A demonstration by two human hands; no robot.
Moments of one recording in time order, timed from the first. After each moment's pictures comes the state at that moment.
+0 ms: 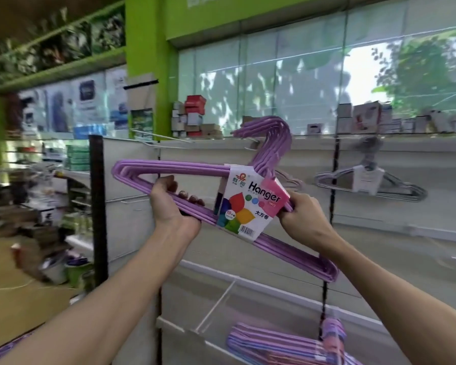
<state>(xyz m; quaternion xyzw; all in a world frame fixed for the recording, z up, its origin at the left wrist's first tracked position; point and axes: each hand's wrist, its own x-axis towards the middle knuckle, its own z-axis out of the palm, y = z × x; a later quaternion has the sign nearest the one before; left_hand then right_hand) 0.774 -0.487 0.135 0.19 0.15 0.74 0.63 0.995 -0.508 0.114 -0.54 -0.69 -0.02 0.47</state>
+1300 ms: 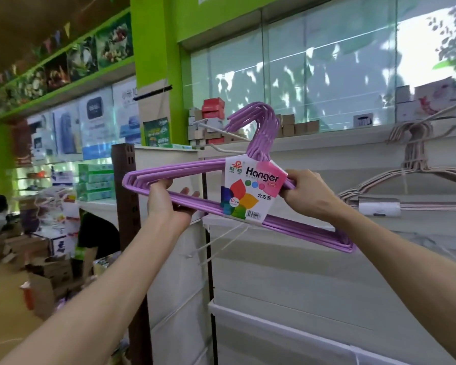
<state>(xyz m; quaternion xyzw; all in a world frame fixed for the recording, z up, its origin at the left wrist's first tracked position) 0.521 -0.067 0.160 0.23 0.19 0.72 0.63 0.775 -0.119 0.164 -0.55 -0.70 -0.04 0.46</state>
